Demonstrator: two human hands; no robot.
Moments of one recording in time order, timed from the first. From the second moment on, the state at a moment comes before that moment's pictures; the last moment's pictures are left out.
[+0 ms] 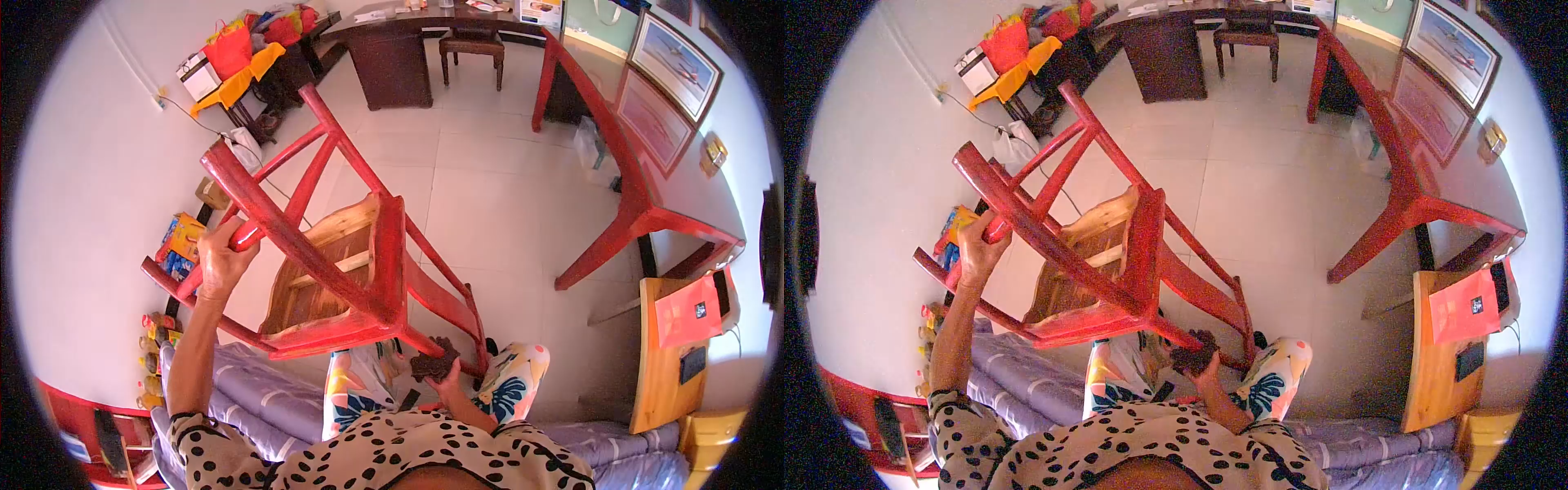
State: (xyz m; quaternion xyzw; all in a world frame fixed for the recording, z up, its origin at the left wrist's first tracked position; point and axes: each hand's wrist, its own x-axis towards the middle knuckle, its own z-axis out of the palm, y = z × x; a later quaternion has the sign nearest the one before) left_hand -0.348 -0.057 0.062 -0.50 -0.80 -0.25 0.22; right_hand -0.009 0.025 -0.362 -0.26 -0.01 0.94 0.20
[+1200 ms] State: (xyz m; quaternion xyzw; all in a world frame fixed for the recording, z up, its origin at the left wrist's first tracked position) left_hand -0.551 -0.124 0.034 -0.33 -0.82 -0.46 0.11; right_hand -0.038 0.108 -0.121 -0.08 -0.16 0.93 0.31
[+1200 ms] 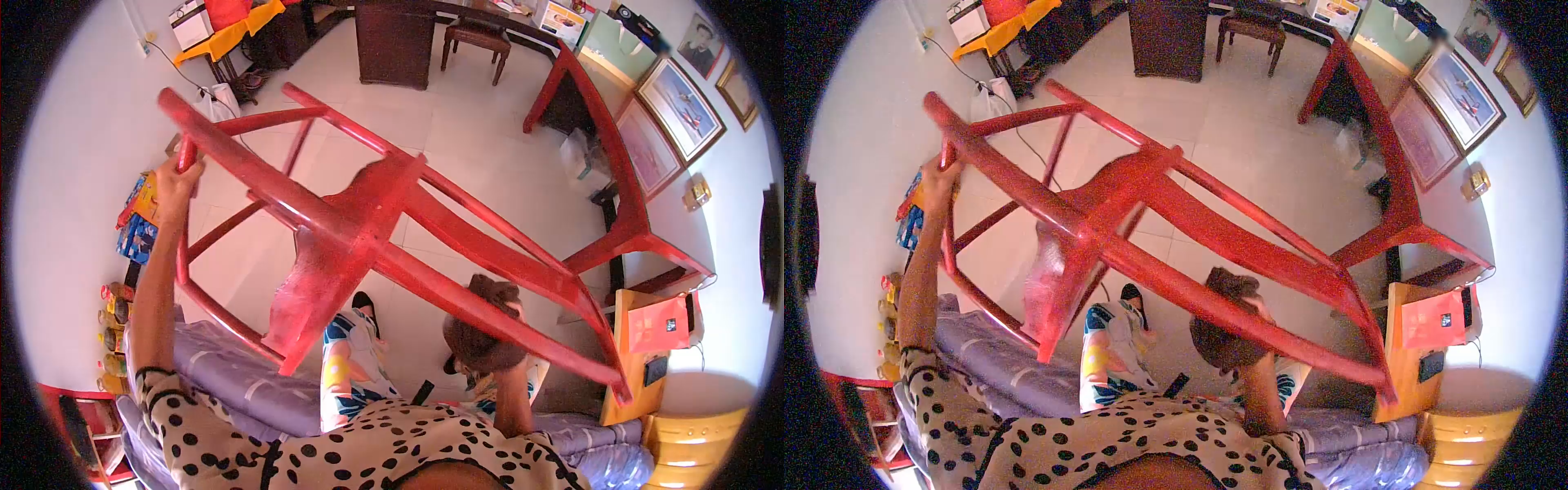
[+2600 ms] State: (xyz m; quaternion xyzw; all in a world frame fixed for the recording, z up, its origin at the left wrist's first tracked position) left_hand -0.384 0.173 -0.362 -0.46 -0.84 -0.27 -0.11; right_hand 0.047 0.151 -0.101 -0.46 -0.76 0.31 0.34
